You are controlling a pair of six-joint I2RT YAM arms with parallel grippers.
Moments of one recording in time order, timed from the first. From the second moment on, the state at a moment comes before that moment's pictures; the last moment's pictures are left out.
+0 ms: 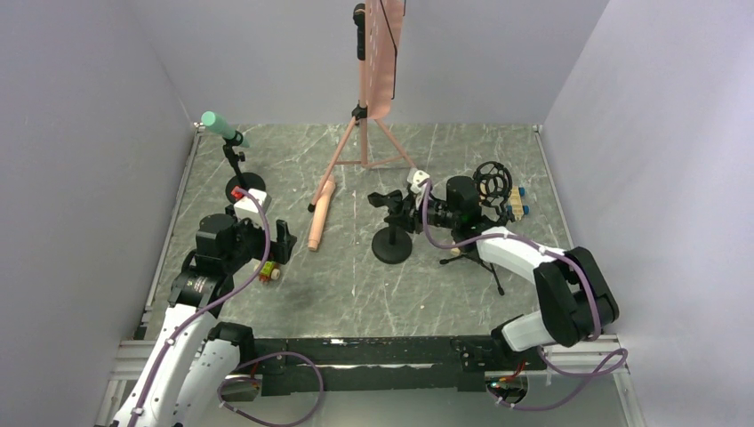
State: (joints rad) left arm -0.19 0.62 0.61 -0.43 0.20 -0.02; right arm 0.45 1.44 0.70 0.45 -0.73 -0.22
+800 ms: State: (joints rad) left arm -0.19 0.64 0.61 -0.43 0.20 -0.02; right arm 0.57 1.25 0.74 -0.19 -1.04 -0.64
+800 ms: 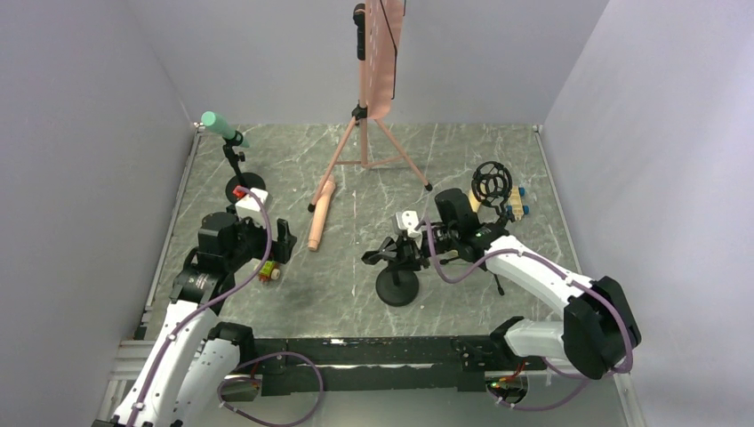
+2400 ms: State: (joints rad) left arm -0.44 1.88 1.27 -0.64 -0.06 -0.20; right arm 0.24 1.01 0.73 -0.48 -1.11 -0.88
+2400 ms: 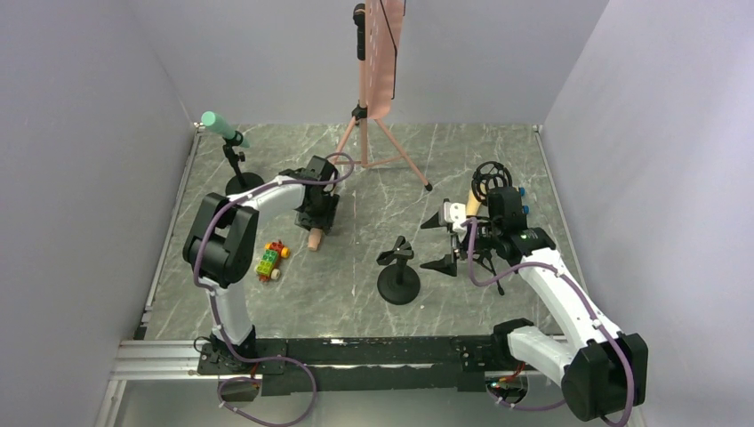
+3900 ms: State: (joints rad) left arm -1.12 0.76 0.59 0.20 -0.06 -0.28; right arm 0.32 1.04 1.19 -0.60 -1.24 -0.28
